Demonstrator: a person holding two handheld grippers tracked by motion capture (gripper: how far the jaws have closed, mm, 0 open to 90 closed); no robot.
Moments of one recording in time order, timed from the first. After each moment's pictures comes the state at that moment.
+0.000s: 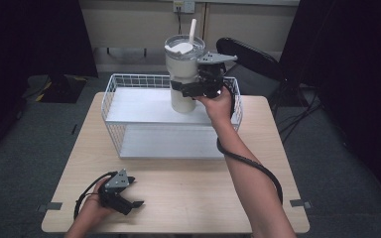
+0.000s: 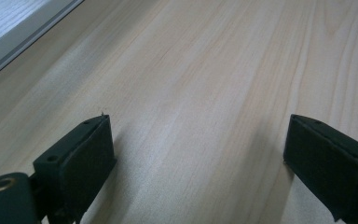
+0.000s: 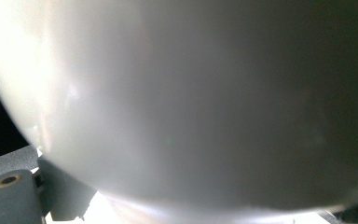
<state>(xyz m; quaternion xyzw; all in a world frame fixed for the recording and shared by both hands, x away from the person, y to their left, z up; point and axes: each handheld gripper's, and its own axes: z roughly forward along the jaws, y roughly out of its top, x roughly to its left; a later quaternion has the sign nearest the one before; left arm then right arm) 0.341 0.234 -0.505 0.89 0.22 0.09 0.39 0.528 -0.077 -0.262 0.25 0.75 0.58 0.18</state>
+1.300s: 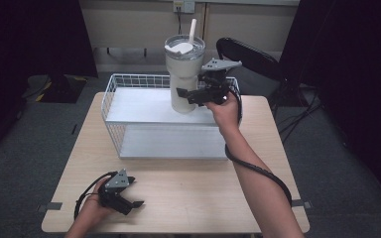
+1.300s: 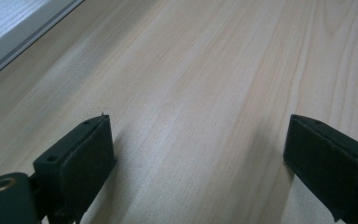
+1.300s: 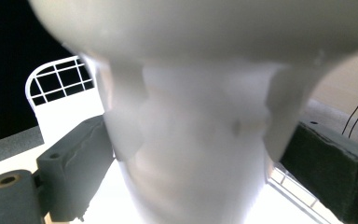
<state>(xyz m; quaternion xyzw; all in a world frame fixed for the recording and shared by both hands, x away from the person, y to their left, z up) 0.341 0.234 -0.505 0.89 0.22 0.09 0.39 0.515 -0.093 -0.271 0.26 0.77 0.55 0.18</state>
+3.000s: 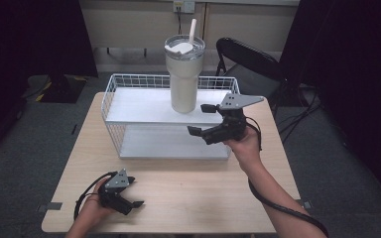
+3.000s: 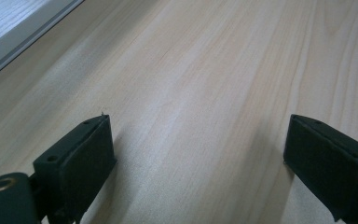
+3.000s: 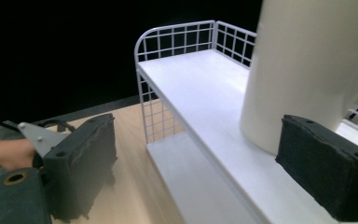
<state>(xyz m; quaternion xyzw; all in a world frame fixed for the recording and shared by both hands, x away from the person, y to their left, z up) 0.340 0.234 -0.505 0.89 0.22 0.09 0.39 0.422 -0.130 -0.295 0.18 0.79 0.58 0.13</state>
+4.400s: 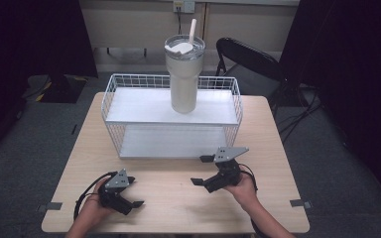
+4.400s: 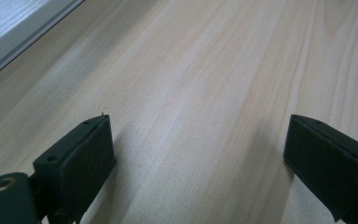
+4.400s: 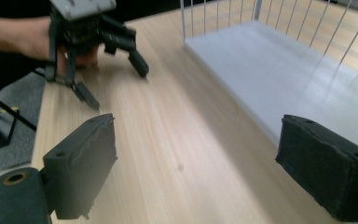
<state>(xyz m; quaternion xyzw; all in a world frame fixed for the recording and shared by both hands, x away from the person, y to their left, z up) 0.340 0.234 -0.505 0.89 0.22 0.09 0.39 0.383 -0.142 -0.443 0.18 0.84 0.51 0.05</state>
